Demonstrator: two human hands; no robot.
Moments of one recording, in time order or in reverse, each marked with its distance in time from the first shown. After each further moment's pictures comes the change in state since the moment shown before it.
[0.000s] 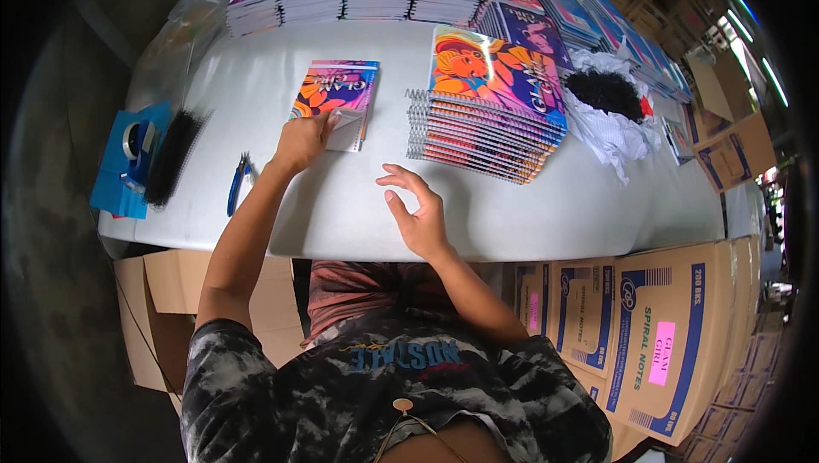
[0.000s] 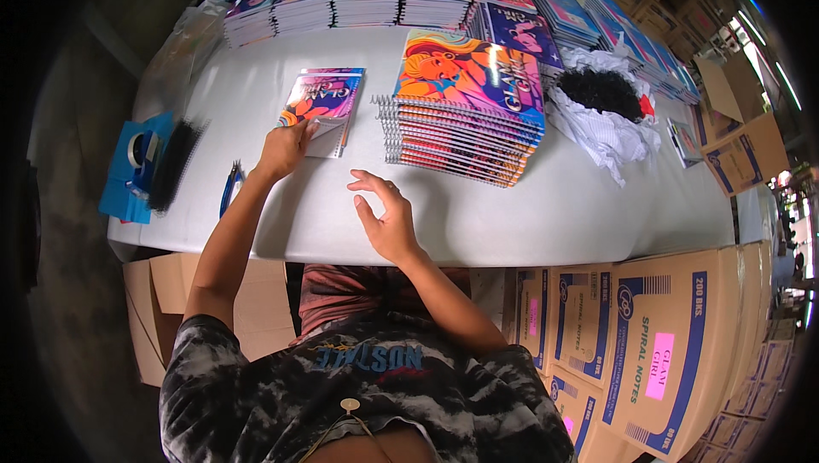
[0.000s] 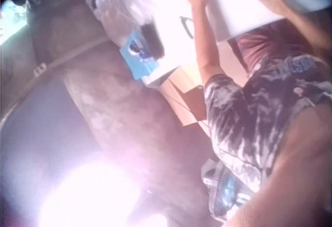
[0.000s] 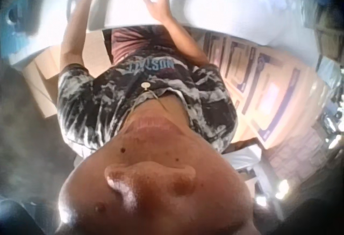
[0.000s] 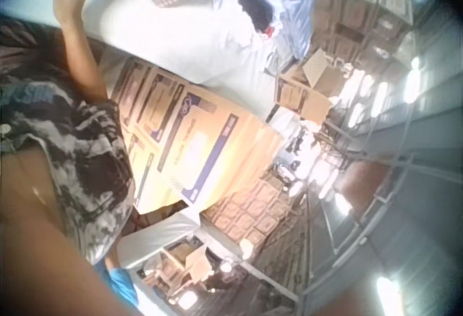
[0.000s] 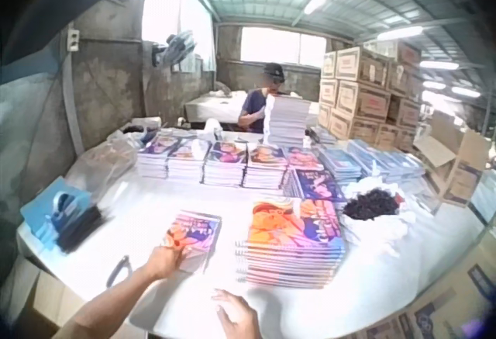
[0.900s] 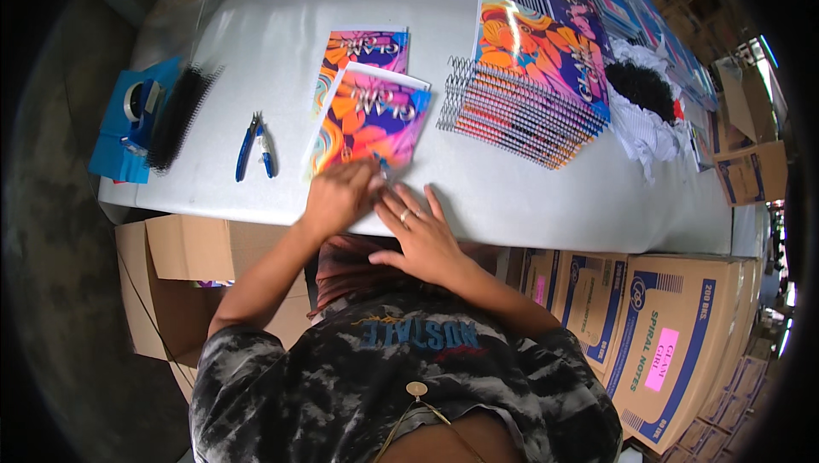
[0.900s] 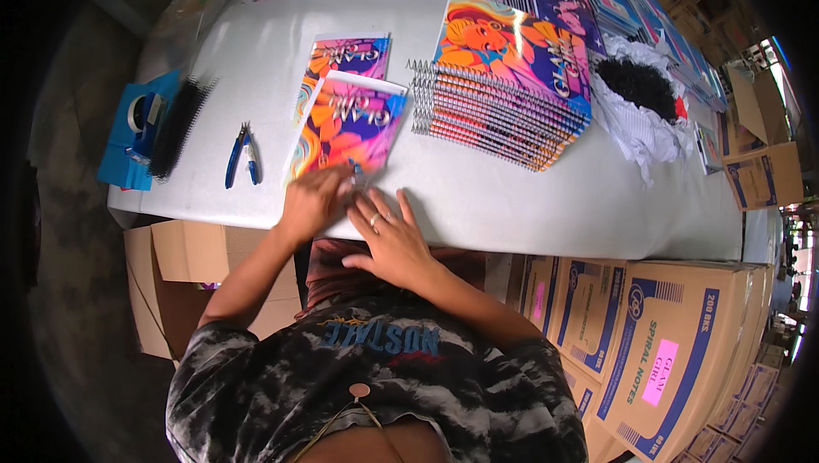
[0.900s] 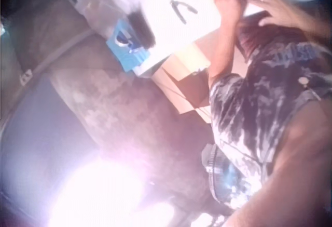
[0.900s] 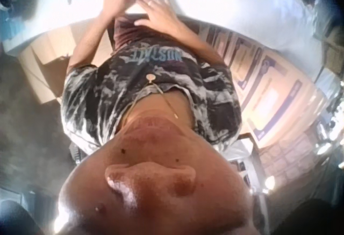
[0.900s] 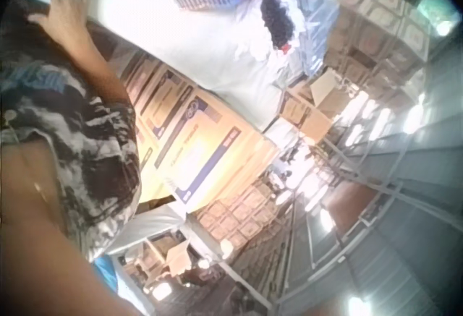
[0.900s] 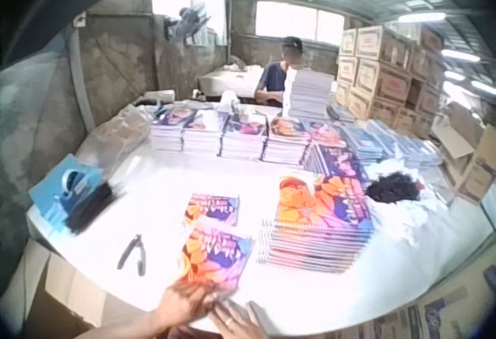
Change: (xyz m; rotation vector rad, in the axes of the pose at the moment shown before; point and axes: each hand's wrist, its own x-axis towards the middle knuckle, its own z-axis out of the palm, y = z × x) left_hand -0.120 0.031 0.035 -0.210 0.297 0.354; right_hand -0.052 -0.008 0.018 -0.818 -0.584 -0.203
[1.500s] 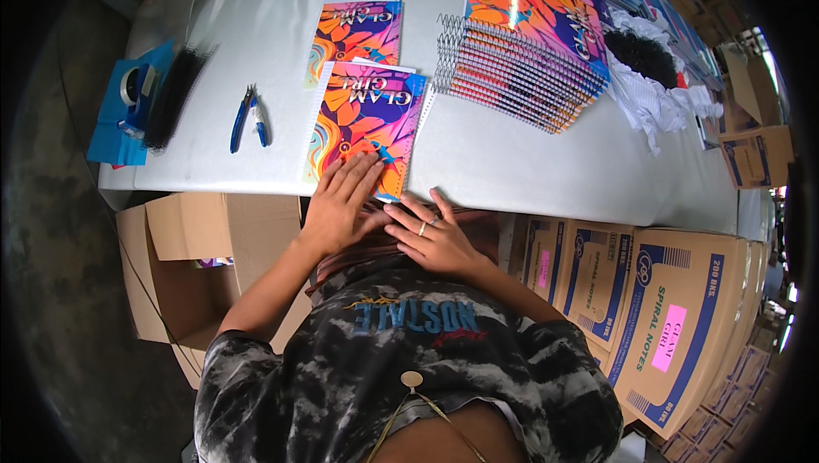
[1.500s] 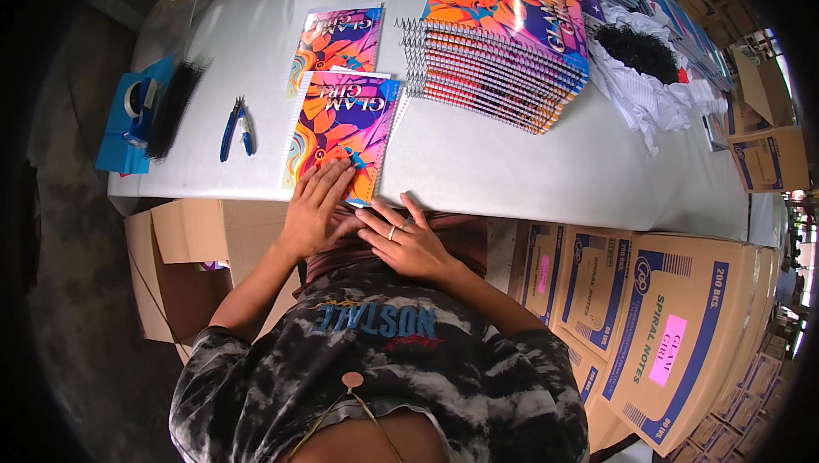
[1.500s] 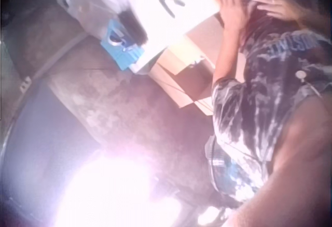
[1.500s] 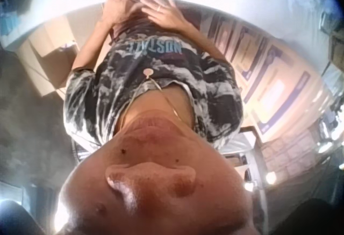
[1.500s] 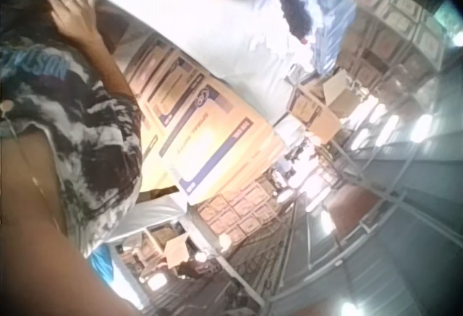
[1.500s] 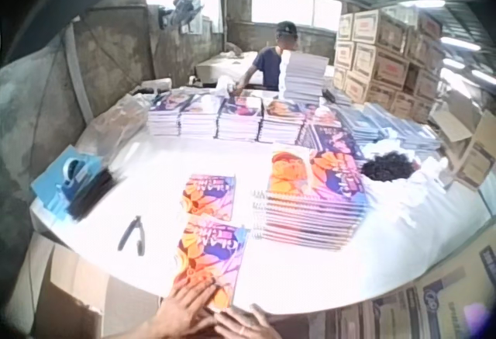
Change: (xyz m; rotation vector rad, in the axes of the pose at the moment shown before) left_hand -0.047 0.049 -0.011 0.025 -0.160 -0.024; right_hand -0.063 0.000 0.017 0.118 0.191 -0.150
